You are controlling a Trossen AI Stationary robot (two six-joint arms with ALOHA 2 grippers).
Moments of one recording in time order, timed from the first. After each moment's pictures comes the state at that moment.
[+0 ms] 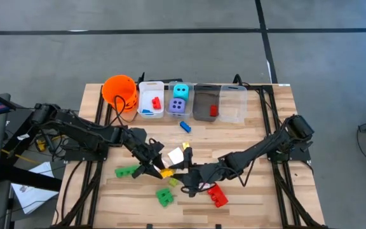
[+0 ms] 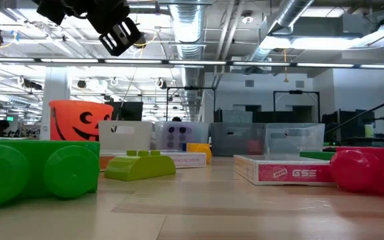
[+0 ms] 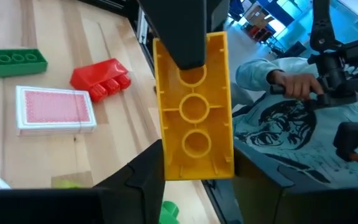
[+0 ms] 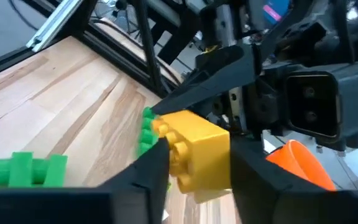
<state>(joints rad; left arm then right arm) -0.18 1.27 0.68 0.22 0.48 -0.40 0.46 1.81 1.28 0.22 0.50 -0.50</state>
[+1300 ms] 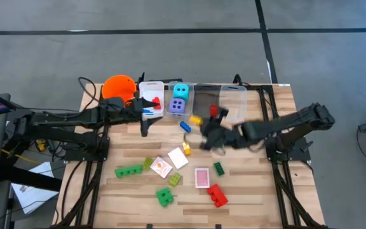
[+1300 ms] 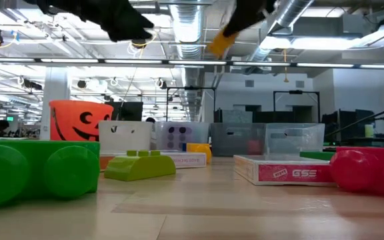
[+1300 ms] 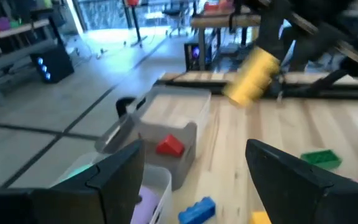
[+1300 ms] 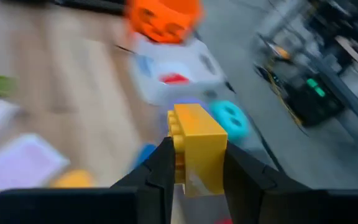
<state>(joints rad) 0.19 0.95 0.68 0.05 -0.14 0.10 0.21 1.48 1.25 -0.54 0.84 0.09</state>
